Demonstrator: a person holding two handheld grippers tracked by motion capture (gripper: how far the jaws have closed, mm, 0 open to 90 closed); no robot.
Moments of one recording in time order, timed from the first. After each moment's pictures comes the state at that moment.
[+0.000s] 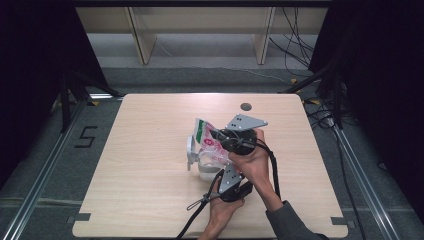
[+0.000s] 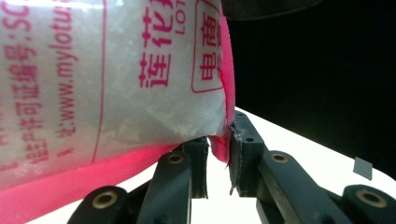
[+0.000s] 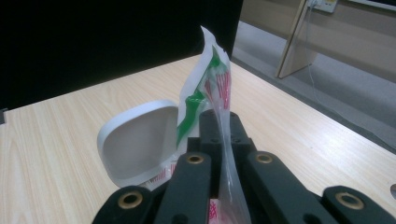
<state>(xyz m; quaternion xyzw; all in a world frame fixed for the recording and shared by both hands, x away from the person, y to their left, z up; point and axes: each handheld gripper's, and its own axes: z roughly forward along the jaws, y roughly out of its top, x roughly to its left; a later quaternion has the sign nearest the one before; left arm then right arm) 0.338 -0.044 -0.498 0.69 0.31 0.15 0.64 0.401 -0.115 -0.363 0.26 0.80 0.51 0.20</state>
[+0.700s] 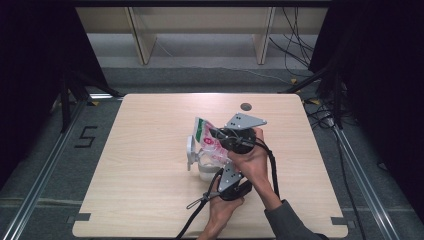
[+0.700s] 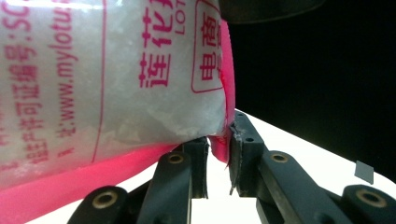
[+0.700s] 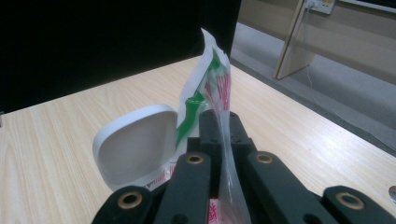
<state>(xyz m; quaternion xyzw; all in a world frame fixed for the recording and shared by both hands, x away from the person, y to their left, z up) 0.340 -0.043 -0.497 0.69 0.31 0.15 0.64 0.403 -0.113 -0.362 0.27 0.80 0.50 0.20</state>
